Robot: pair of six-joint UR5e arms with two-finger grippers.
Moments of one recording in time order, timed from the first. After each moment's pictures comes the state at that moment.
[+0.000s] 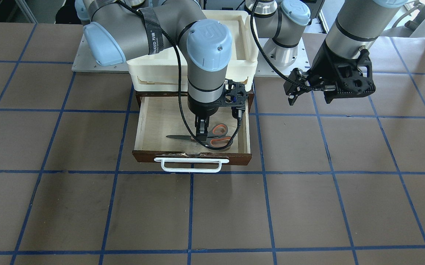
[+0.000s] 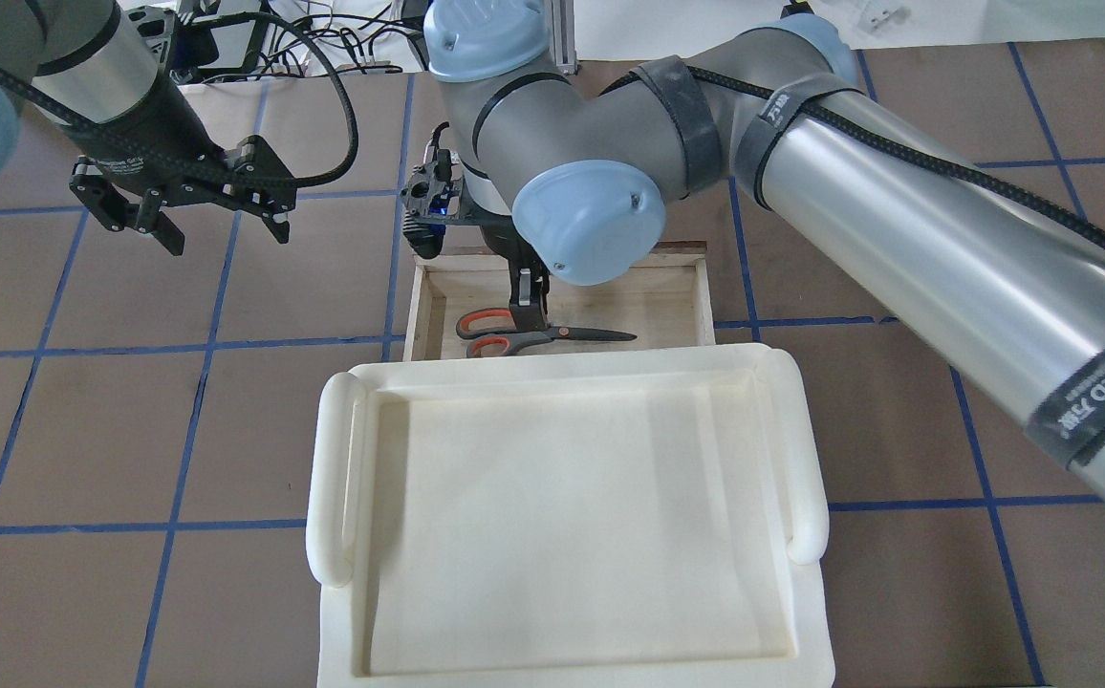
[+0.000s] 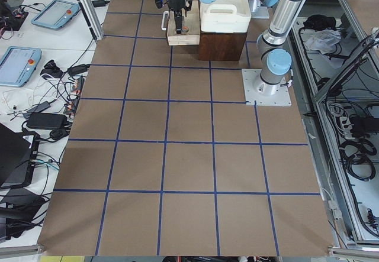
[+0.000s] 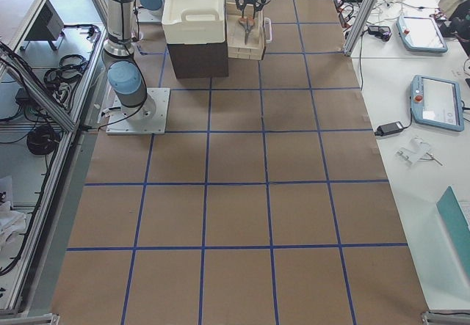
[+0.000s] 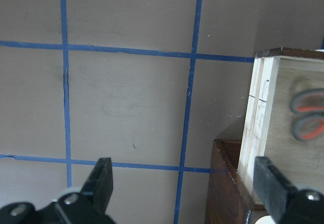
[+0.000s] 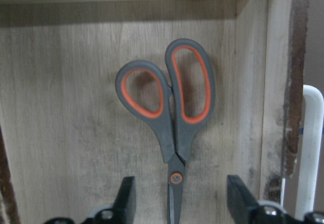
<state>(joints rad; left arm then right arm) -1.50 -1.57 -1.58 -1.57 1.57 -0.01 2.04 -1.20 1.44 -1.75 -1.58 -1.06</state>
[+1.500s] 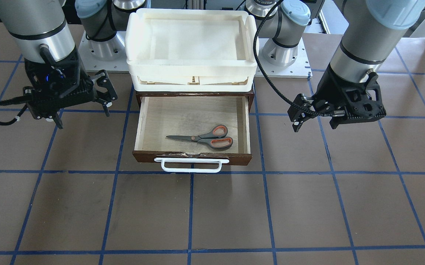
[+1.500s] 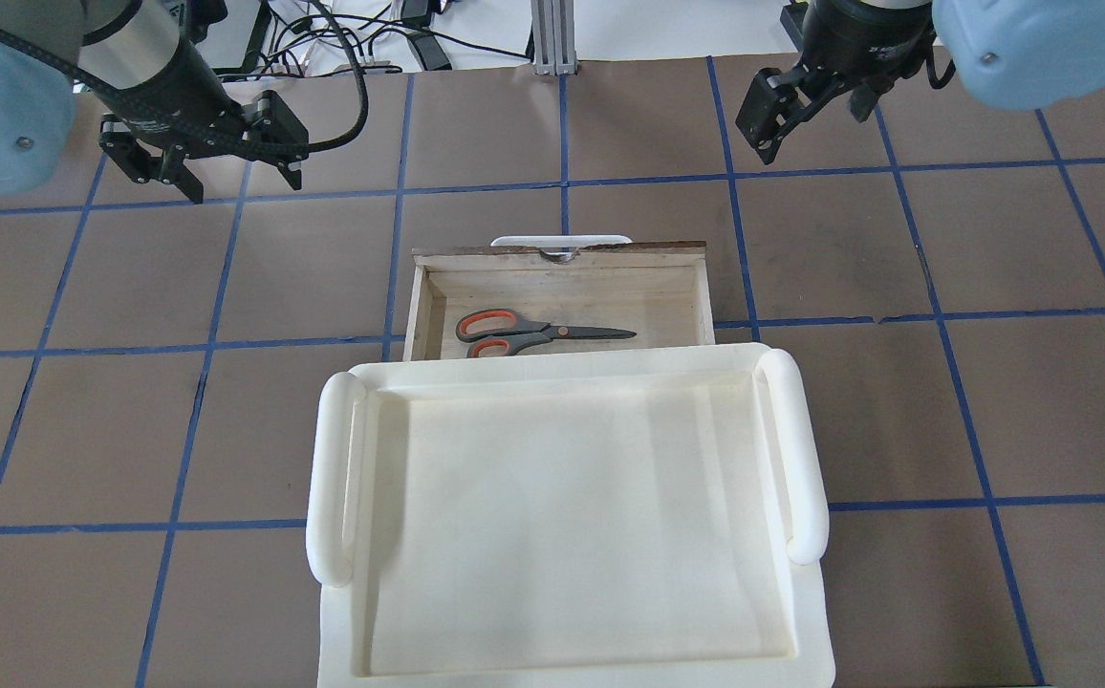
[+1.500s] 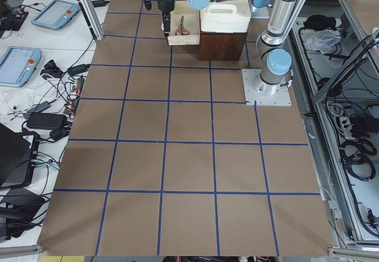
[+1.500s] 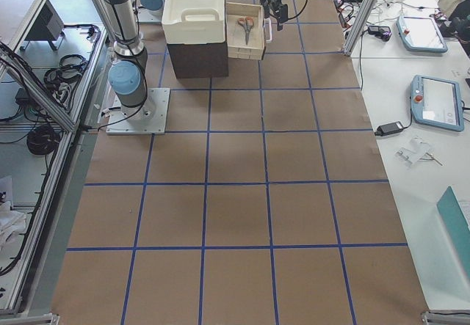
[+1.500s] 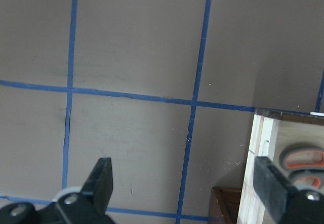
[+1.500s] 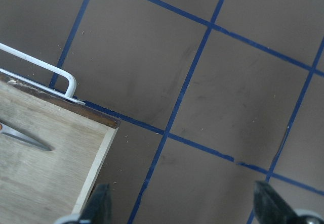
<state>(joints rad) -1.52 -1.68 -1.54 -1.38 1.57 -0.05 1.62 -1.47 1.45 -1.67 -1.60 -0.27</state>
